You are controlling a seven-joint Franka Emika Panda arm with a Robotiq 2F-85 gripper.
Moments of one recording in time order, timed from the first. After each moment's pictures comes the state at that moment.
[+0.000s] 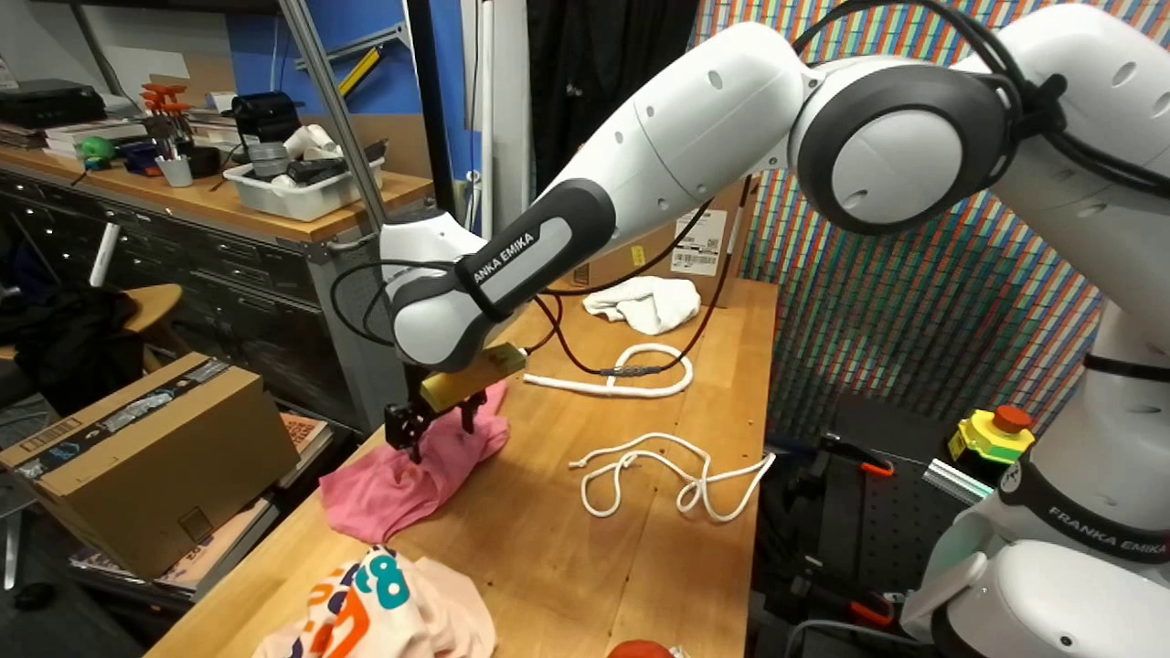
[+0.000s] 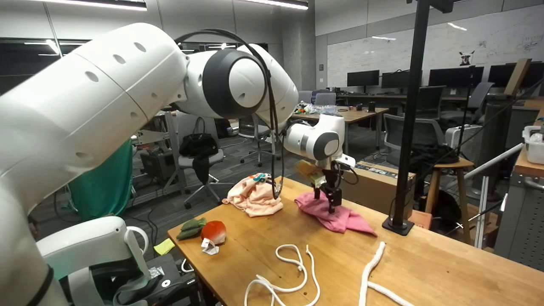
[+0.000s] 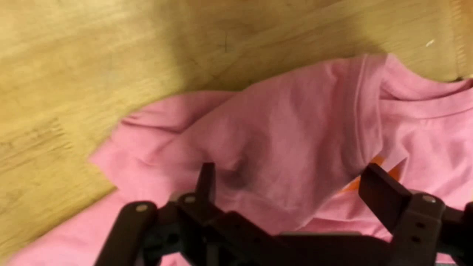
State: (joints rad) arm 0.25 0.99 0.01 -1.30 0.09 2.30 0.37
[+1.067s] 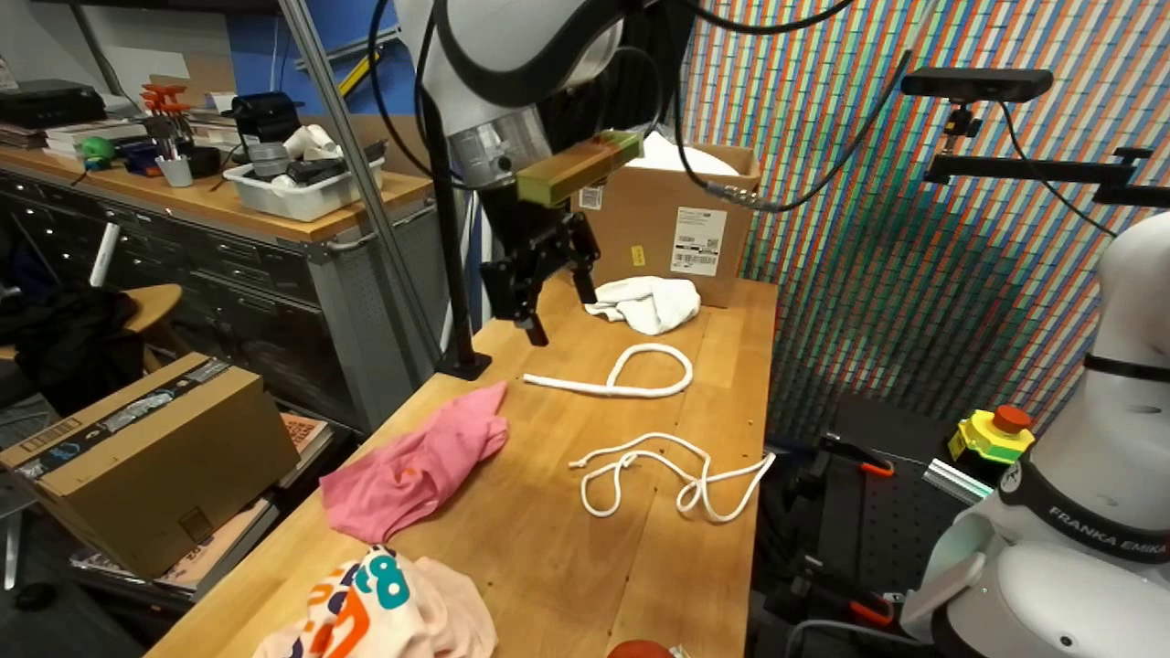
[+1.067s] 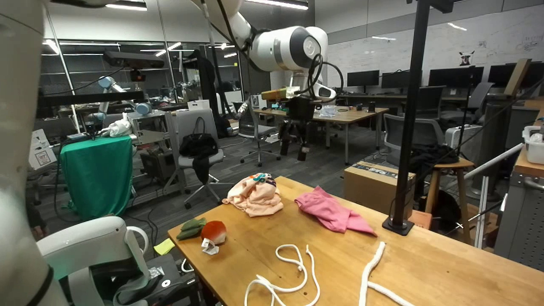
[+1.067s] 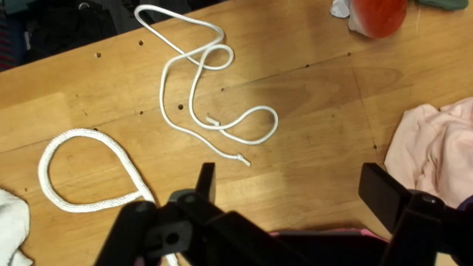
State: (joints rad) arm 0.25 0.31 0.01 -1.72 0.00 1.69 0.36
